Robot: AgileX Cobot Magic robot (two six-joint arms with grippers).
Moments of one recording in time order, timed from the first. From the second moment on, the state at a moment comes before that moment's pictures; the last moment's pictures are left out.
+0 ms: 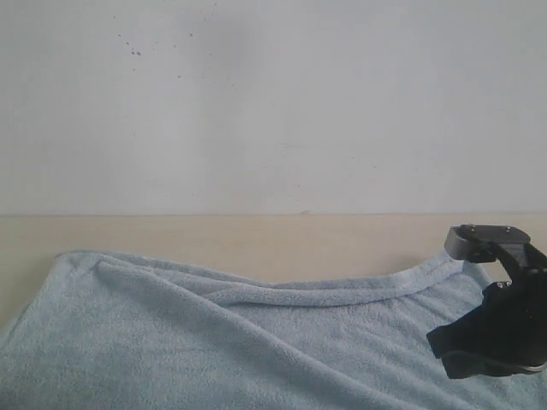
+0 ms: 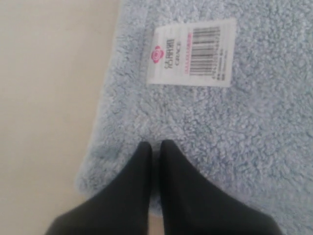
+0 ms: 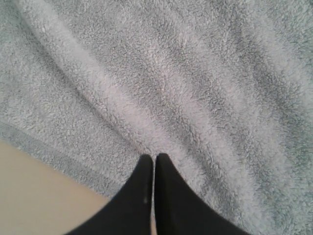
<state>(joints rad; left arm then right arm) -0.08 1.62 -0.36 -1.32 -0.24 1.14 0.14 1.52 -0.77 0.65 0.61 -0.67</state>
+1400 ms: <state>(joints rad) -0.08 1.49 -0.37 -1.74 -0.20 1.52 0.14 1.63 -0.56 -0.27 0.71 0.19</state>
